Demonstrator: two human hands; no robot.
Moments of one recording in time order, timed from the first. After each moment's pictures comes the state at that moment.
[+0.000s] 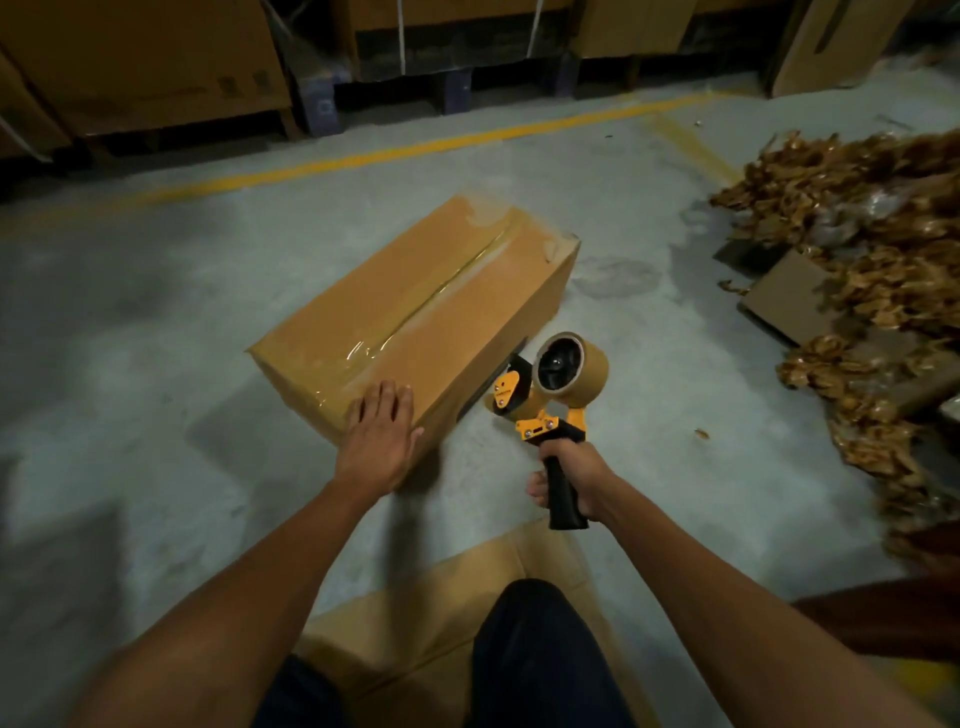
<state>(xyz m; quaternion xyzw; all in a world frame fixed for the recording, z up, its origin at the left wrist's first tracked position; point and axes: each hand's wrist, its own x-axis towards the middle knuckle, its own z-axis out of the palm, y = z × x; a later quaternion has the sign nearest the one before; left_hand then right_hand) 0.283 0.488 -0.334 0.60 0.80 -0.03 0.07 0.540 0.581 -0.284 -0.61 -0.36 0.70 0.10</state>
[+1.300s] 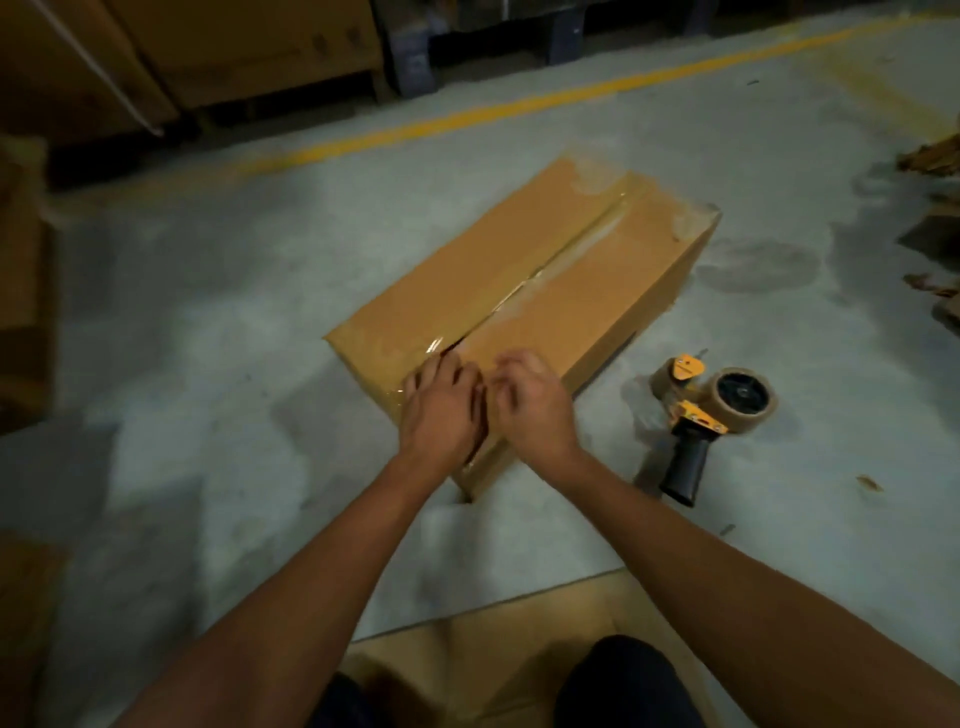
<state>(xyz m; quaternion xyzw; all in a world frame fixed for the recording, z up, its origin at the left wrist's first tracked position) 0.244 0.527 -0.335 0.53 0.85 0.08 -0.01 0.358 0.604 -0.325 -0.32 -0.84 0.28 0.34</state>
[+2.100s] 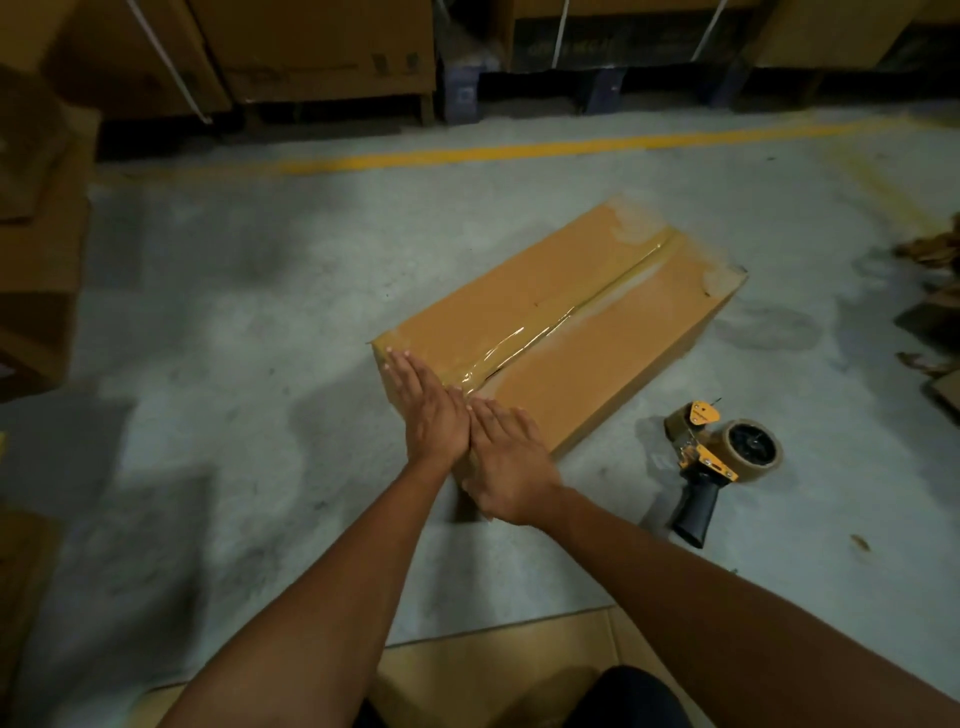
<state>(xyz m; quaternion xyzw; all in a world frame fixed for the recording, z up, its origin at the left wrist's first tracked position) 0.207 0.519 -0.347 0.25 0.88 0.36 0.16 0.327 0.557 -0.335 -0.21 -0.97 0.10 -0.08</state>
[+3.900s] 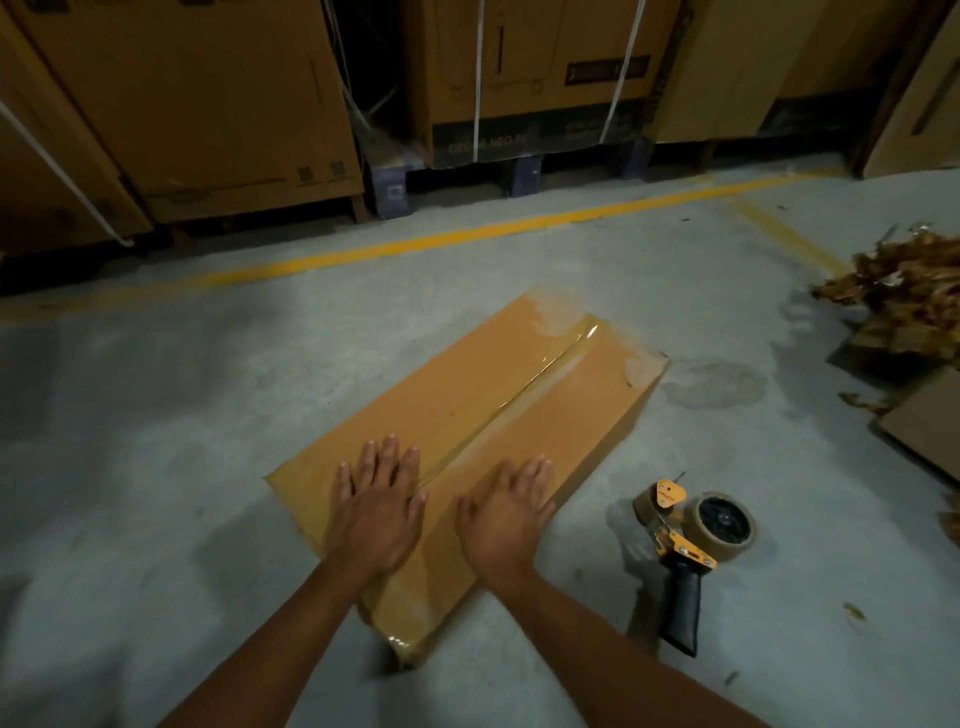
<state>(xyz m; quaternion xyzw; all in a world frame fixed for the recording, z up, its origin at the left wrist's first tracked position) 0.148 0.552 -0.344 0.52 0.85 0.02 0.09 0.289 0.624 -0.319 -0.59 -0.77 0.24 0.01</state>
